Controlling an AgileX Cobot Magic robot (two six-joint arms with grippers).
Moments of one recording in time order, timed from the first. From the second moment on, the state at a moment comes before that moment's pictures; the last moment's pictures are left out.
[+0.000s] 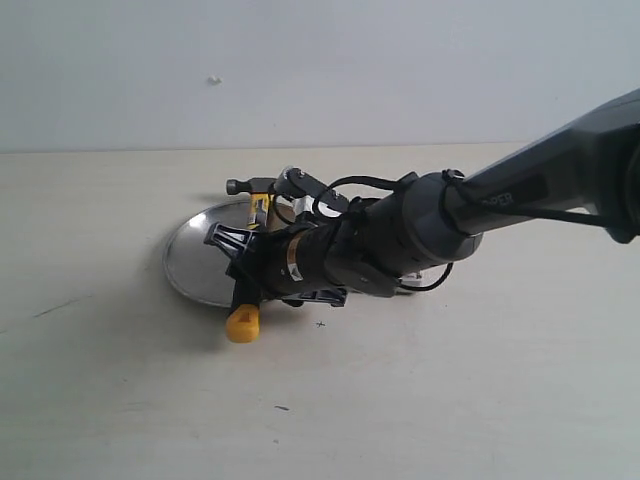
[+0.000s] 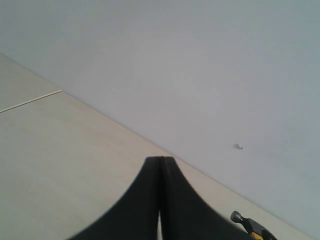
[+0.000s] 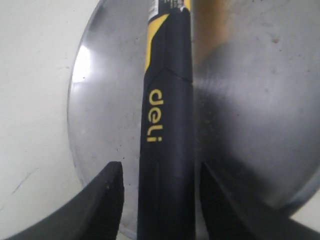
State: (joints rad) left arm 0.14 0.23 -0.12 -1.74 -0.04 1.27; right arm 0.57 2.20 -1.26 -0.51 -0.13 1.45
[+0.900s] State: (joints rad) left arm 0.14 0.23 -0.12 -1.74 -0.04 1.27; right arm 0.68 1.90 -1.26 -0.61 0.23 1.20
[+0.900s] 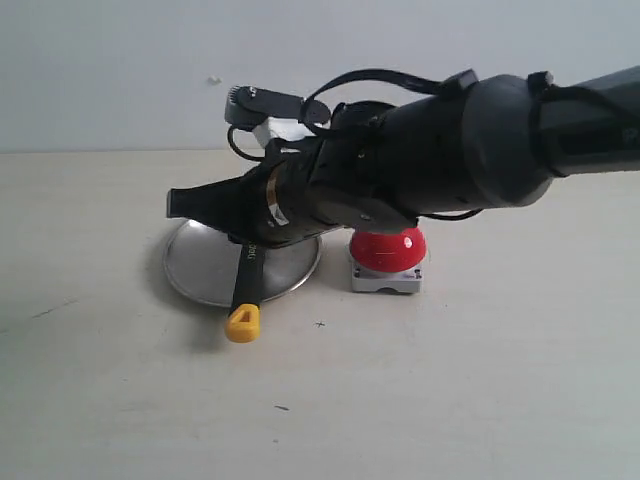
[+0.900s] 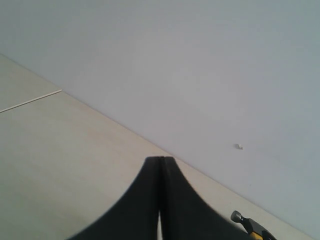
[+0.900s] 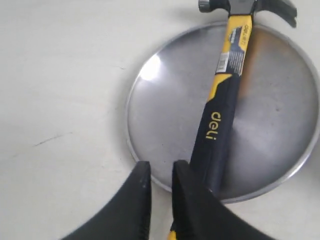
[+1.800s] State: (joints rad) left arm 0.14 0.23 -0.12 -1.74 -0.04 1.27; right arm 0.97 1.21 -0.76 -1.14 0.55 1.58
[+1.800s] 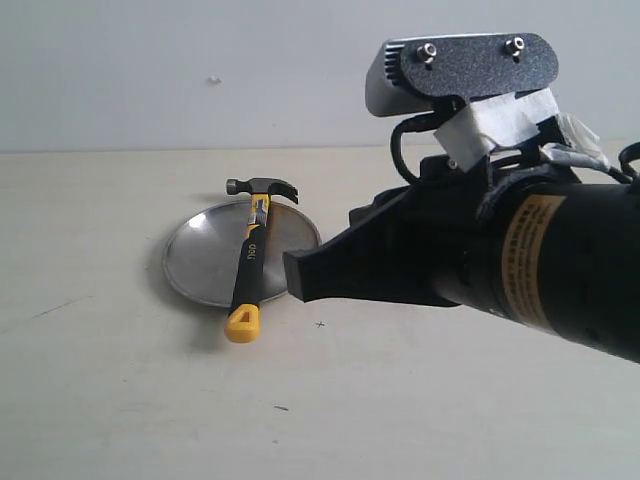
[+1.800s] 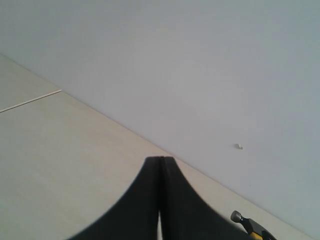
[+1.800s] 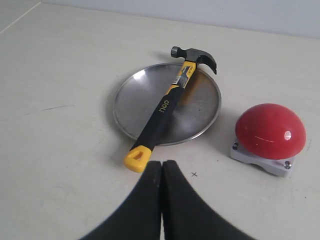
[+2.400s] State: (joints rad) left arm 0.14 0.23 -0.12 -1.74 -0.04 1.27; right arm 0.98 1.21 -0.75 -1.12 0.54 1.59
